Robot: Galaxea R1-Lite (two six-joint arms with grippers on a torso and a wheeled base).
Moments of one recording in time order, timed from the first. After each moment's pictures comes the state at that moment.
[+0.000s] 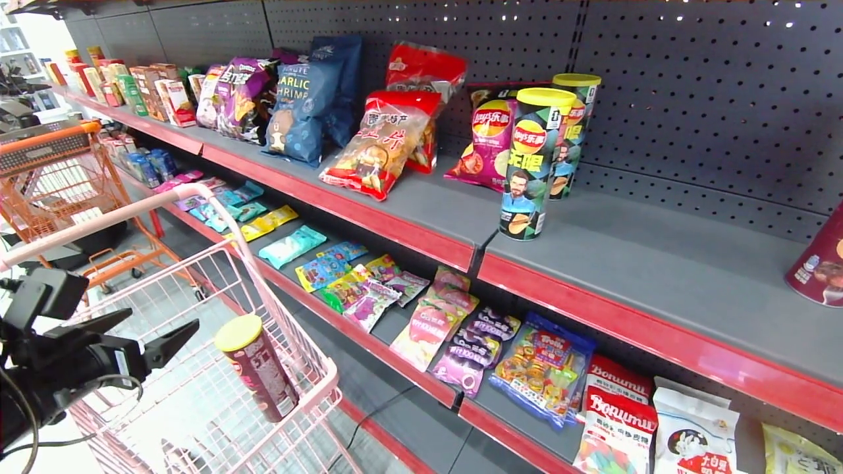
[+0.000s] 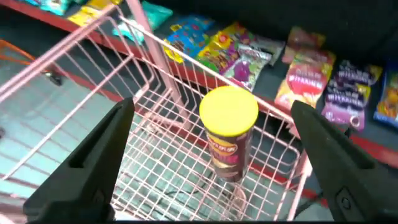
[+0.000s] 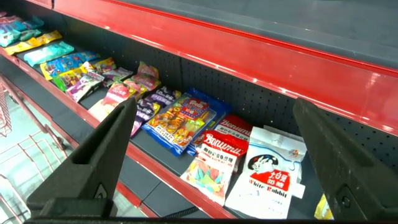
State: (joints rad) left arm 0.26 1.58 -0.14 -1.13 -0.40 0.14; right arm 0.00 0.00 0.00 0.00 0.00 0.00
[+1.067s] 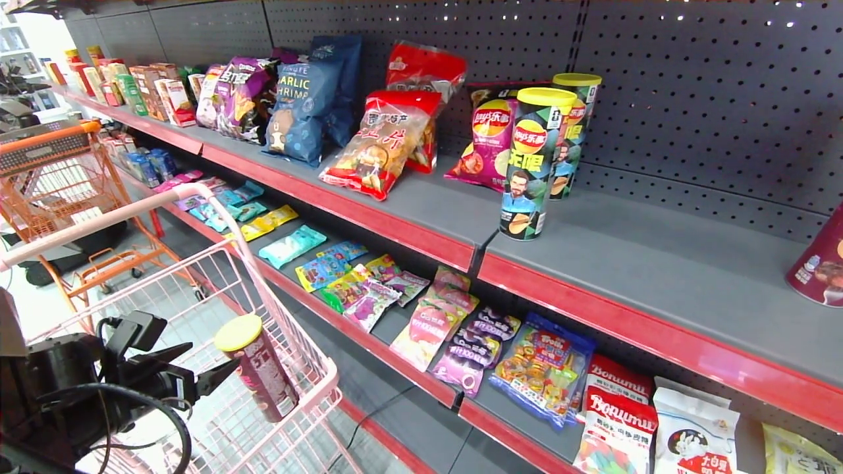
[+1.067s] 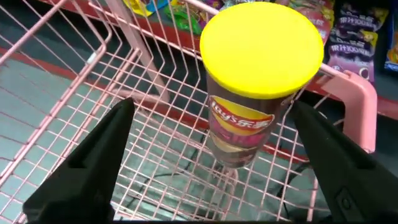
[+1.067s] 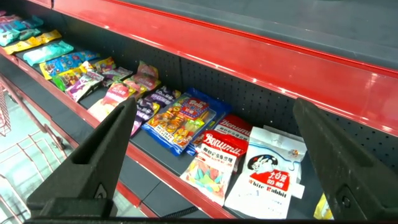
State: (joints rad) left arm 0.30 2.21 -0.15 -1.57 -0.56 0.22; right arm 0.00 0.00 0.00 0.00 0.00 0.00
